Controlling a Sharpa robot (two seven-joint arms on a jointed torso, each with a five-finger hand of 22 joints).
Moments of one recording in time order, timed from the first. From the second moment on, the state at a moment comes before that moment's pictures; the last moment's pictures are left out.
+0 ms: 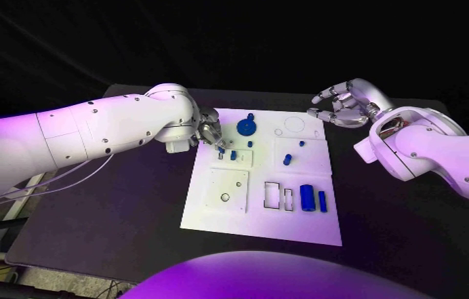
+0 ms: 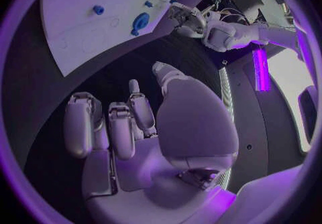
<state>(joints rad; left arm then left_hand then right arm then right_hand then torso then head) 1.24 -0.77 -0.05 1.47 -1.04 0.19 -0.60 1.15 -0.18 0.73 0.15 0.25 0.94 0.05 0.54 0.90 1.38 -0.03 0.99 0.99 1.47 -0.07 1.57 1.31 0.08 1.39 0.04 1.31 1.31 1.27 -0.89 -0.12 1.61 -0.97 -0.52 -0.10 1.30 -0.23 0.27 0.28 0.31 0.90 0.14 0.17 0.45 1.34 0.06 1.34 1.29 1.47 -0.01 1.56 1.31 0.05 1.45 0.10 1.34 1.31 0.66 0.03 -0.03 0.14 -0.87</state>
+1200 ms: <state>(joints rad) 1.22 -0.77 -0.05 1.48 -1.11 0.19 -0.61 1.13 -0.21 0.73 0.15 0.28 0.95 0.05 0.55 0.98 1.39 -0.03 0.99 0.99 1.47 -0.07 1.57 1.31 0.08 1.39 0.04 1.32 1.31 1.27 -0.89 -0.12 1.61 -0.97 -0.52 -0.10 1.30 -0.23 0.27 0.28 0.31 0.90 0.14 0.18 0.46 1.34 0.06 1.34 1.29 1.47 -0.01 1.56 1.31 0.05 1.45 0.10 1.34 1.31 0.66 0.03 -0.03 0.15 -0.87</state>
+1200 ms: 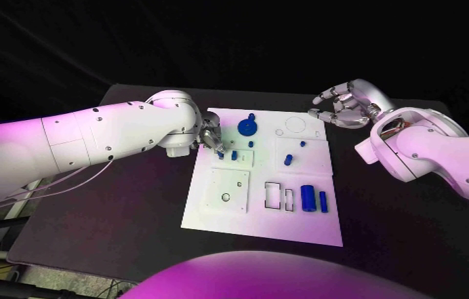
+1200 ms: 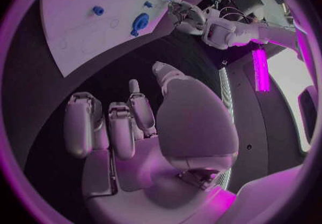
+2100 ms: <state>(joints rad) 1.21 -0.78 -0.05 1.50 -1.12 0.20 -0.62 1.13 -0.20 0.73 0.15 0.29 0.95 0.05 0.55 1.01 1.39 -0.04 0.99 0.99 1.47 -0.07 1.57 1.31 0.08 1.40 0.04 1.32 1.31 1.26 -0.89 -0.12 1.61 -0.97 -0.52 -0.09 1.30 -0.23 0.27 0.28 0.31 0.90 0.14 0.18 0.46 1.34 0.06 1.34 1.29 1.47 -0.01 1.56 1.31 0.05 1.45 0.10 1.34 1.31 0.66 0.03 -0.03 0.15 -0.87</state>
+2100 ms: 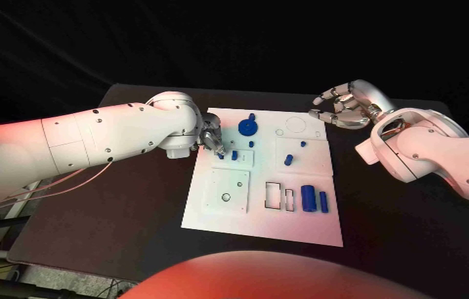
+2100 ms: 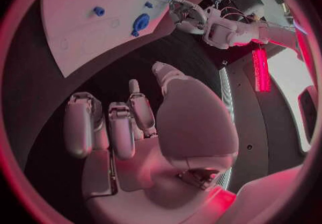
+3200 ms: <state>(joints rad) 1.21 -0.77 -0.05 1.49 -1.11 0.22 -0.64 1.12 -0.21 0.73 0.15 0.32 0.96 0.05 0.56 1.01 1.40 -0.04 0.99 0.98 1.47 -0.08 1.57 1.31 0.07 1.40 0.03 1.32 1.31 1.26 -0.89 -0.12 1.61 -0.97 -0.52 -0.09 1.30 -0.23 0.27 0.28 0.31 0.90 0.14 0.18 0.46 1.34 0.06 1.34 1.29 1.47 -0.01 1.56 1.31 0.05 1.45 0.10 1.34 1.31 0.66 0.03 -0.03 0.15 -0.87</state>
